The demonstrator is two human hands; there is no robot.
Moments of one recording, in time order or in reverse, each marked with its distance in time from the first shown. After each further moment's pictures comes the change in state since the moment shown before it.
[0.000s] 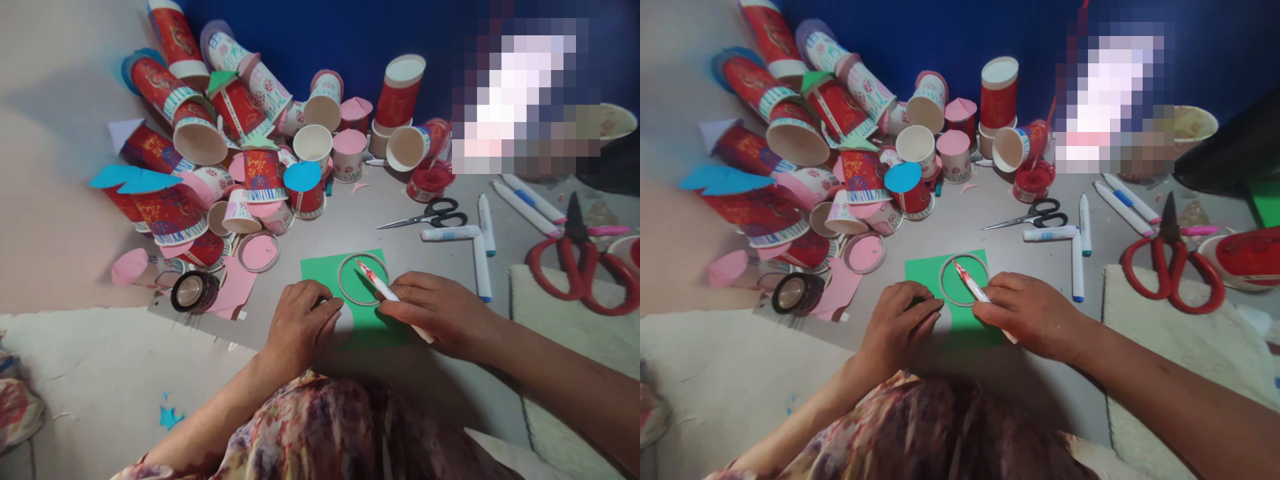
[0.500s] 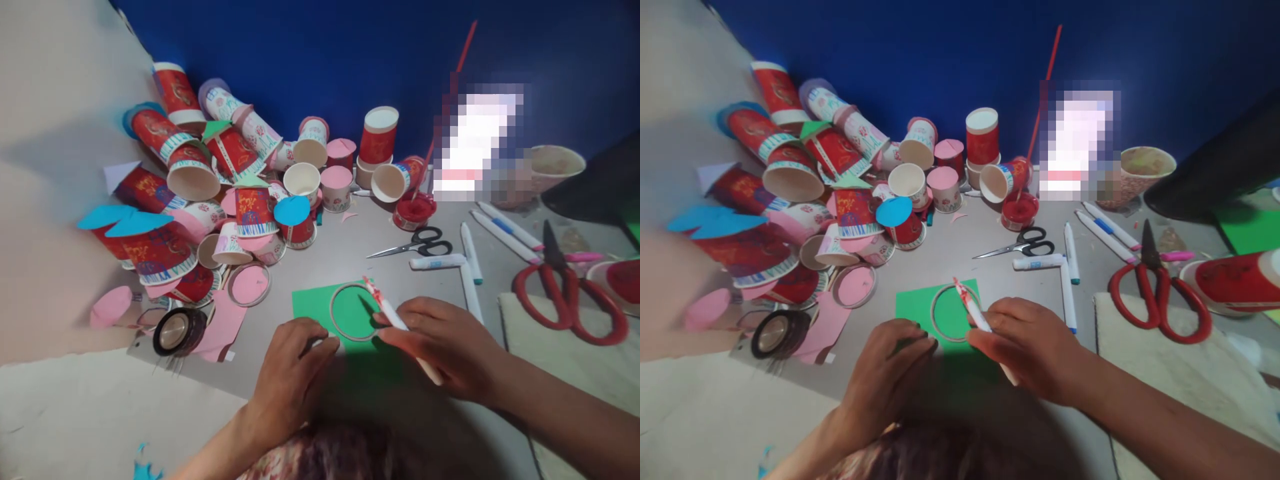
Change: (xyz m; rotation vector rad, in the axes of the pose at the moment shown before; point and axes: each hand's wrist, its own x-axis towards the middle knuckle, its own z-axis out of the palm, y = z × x) left_hand -0.010 0.000 -0.003 -0.111 0.031 0.013; right_hand 0.001 -0.001 -0.007 0.042 0.142 0.137
